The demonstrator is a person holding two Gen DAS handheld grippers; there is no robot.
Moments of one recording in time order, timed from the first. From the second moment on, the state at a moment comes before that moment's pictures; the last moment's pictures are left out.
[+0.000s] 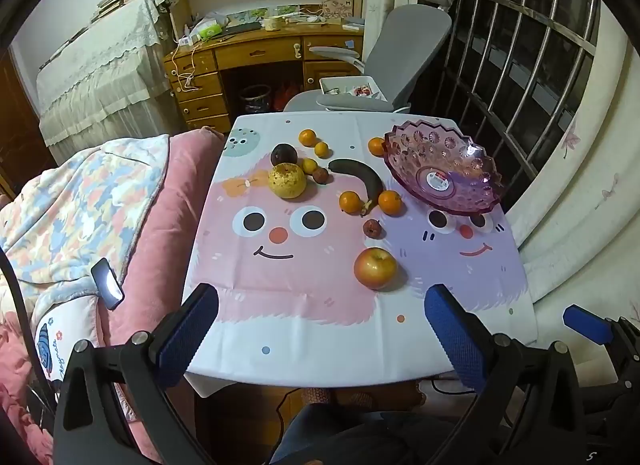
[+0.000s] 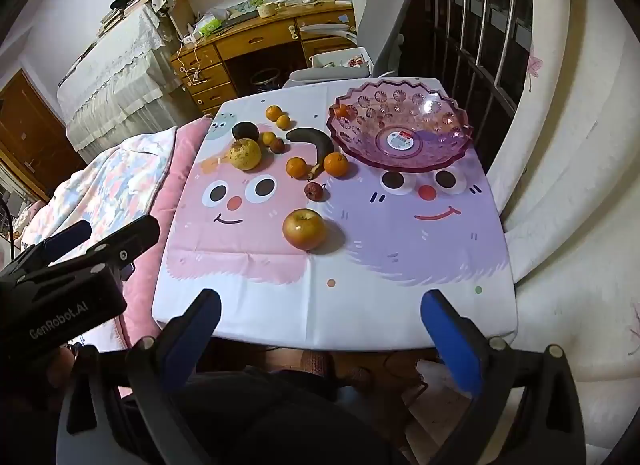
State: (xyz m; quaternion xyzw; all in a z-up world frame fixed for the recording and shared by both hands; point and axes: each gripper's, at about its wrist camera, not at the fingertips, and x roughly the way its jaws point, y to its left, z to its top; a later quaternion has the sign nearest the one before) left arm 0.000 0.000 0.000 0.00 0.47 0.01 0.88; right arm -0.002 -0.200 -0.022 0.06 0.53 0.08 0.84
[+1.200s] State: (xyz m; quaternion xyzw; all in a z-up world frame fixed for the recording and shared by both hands) left arm 0.005 0.002 -0.003 -0.01 0.48 0.02 0.88; right arm 0.011 -0.202 -0.025 0.07 0.54 0.08 0.84
